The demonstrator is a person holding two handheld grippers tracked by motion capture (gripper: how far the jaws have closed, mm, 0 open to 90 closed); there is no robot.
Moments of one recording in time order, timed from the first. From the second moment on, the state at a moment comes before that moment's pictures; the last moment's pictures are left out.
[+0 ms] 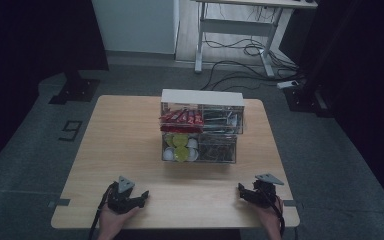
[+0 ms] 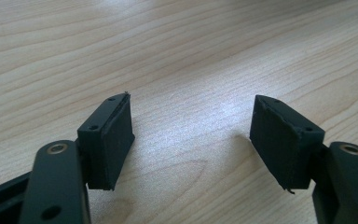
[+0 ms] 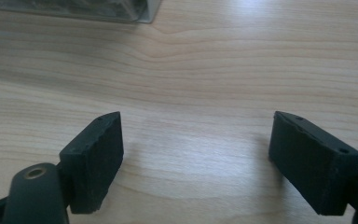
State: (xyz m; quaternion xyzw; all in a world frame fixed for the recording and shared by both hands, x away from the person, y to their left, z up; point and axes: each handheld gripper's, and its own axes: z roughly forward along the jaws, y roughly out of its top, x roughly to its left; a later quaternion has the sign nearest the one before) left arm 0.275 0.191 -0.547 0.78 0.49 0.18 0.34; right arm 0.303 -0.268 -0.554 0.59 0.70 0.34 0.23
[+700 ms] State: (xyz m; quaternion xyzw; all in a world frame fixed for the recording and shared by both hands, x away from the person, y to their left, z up) left arm 0.277 0.187 -0.547 0.79 0.48 0.19 0.33; right arm 0.292 -0.283 -0.540 0.58 0.67 0.38 0.25
